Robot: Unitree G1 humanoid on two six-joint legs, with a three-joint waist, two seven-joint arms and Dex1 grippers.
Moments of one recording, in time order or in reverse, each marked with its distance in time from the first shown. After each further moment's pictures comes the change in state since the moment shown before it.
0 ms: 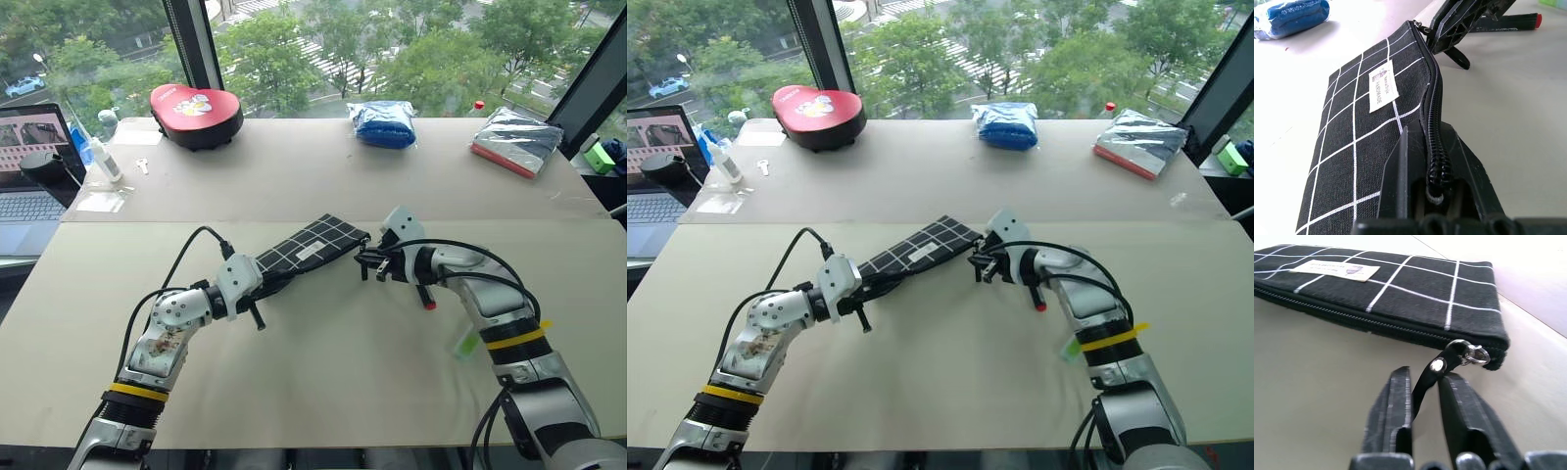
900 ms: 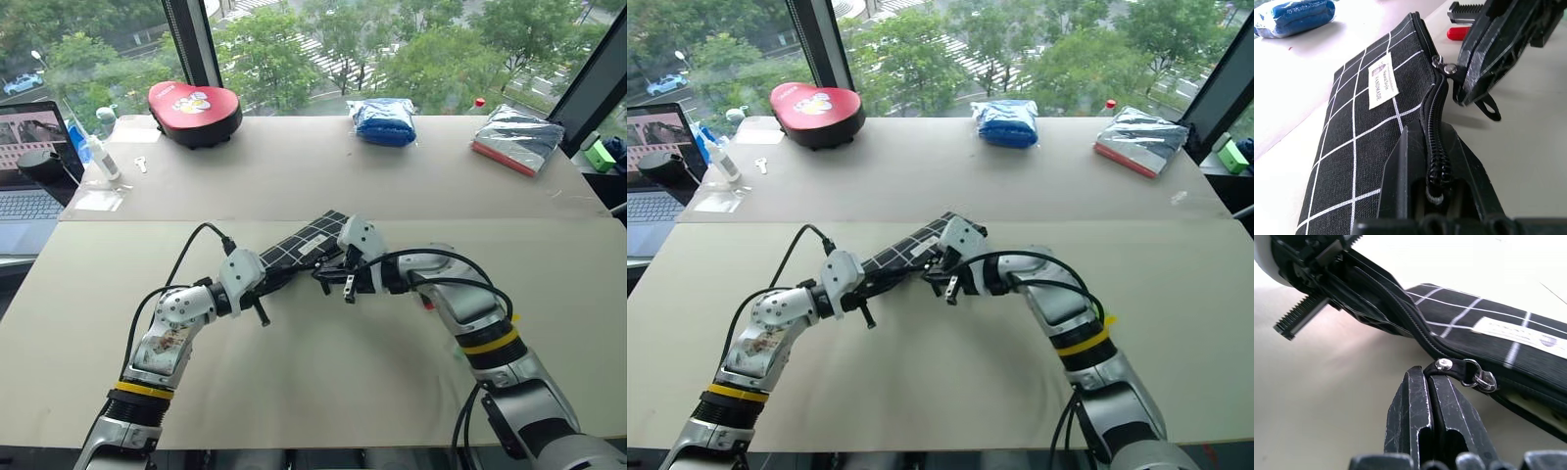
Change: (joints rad) left arm -0.011 -0.027 0.014 -0.029 -0.001 0.054 0.012; right arm -0.026 0.116 0.141 -0.135 0.029 0.041 0.124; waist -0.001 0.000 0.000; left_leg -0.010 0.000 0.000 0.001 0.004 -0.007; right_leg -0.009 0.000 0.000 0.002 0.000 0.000
